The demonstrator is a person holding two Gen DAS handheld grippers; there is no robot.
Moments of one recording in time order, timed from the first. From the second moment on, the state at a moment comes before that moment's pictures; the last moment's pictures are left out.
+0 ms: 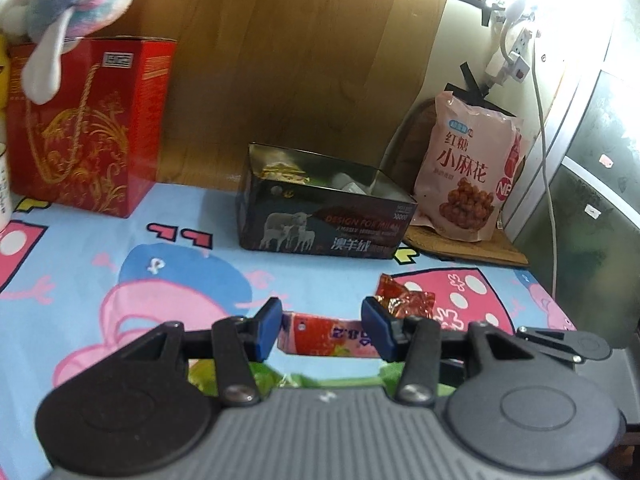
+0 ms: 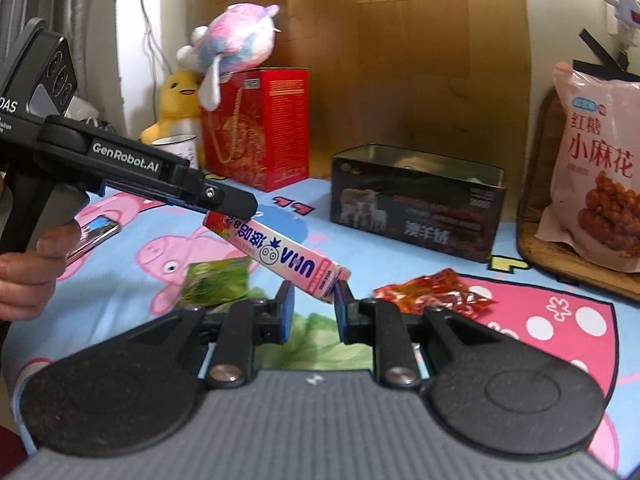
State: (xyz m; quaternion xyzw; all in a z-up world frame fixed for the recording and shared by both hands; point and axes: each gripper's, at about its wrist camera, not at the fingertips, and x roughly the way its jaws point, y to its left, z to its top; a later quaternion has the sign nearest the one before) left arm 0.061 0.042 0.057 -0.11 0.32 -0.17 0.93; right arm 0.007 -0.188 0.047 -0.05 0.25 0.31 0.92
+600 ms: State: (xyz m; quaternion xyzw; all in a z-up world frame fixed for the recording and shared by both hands) left arm 0.150 0.021 0.081 -0.10 0.30 -0.16 0.94; right arm 0.081 -0.189 0.056 -0.06 0.21 0.28 0.94
